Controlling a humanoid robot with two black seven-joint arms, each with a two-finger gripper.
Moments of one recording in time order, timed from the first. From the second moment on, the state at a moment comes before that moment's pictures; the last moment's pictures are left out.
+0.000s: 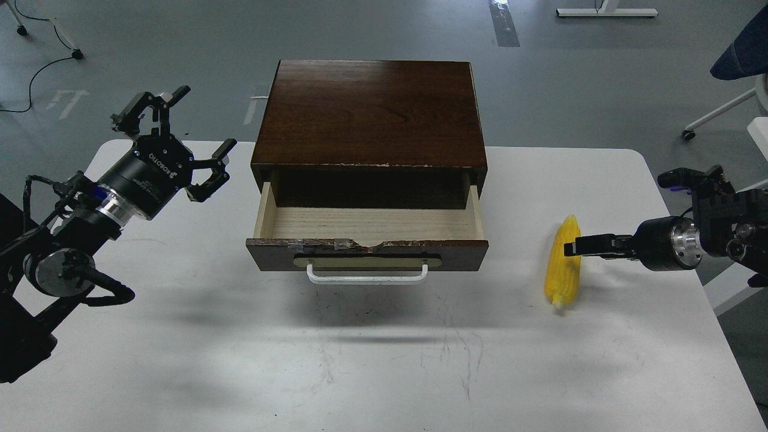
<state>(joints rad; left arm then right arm) -0.50 0.62 -0.81 -1.11 0.06 -0.49 -0.32 1.03 -0.72 -0.15 0.90 -1.18 0.49 0.38</state>
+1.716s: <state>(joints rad) -0.50 0.65 -0.81 -1.11 0.06 -0.49 -0.32 1.44 -0.74 -0.20 1.00 -1.16 0.47 0.41</state>
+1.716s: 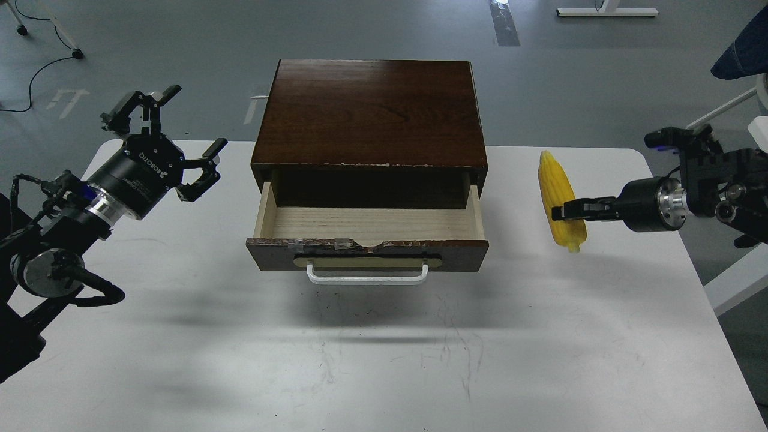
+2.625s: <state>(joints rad) -0.50 0.74 -0.80 -1.13 0.06 -0.49 -0.32 1.99 -0.15 -0.58 1.17 -1.55 0.30 0.49</state>
